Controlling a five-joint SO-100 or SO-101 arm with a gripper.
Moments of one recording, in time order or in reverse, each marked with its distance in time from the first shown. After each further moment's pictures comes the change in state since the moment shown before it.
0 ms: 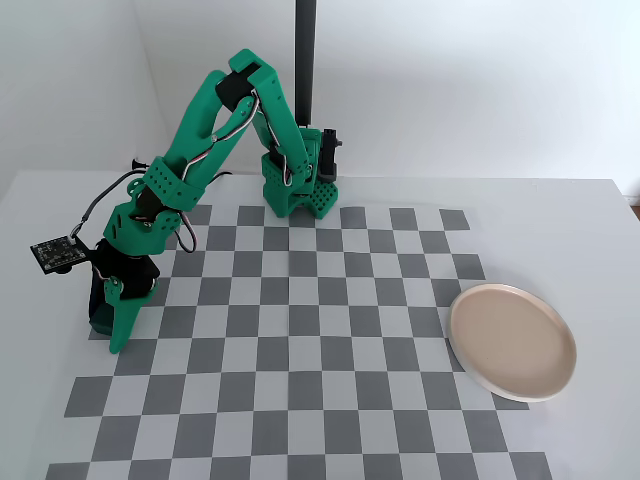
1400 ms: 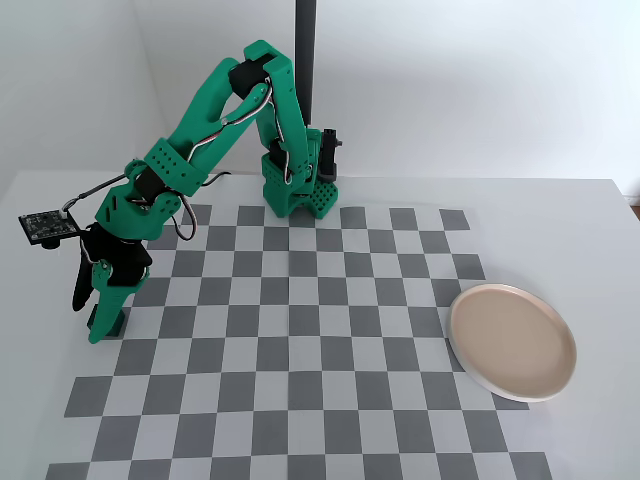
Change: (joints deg) arm -0.3 8.7 1.0 2.3 3.7
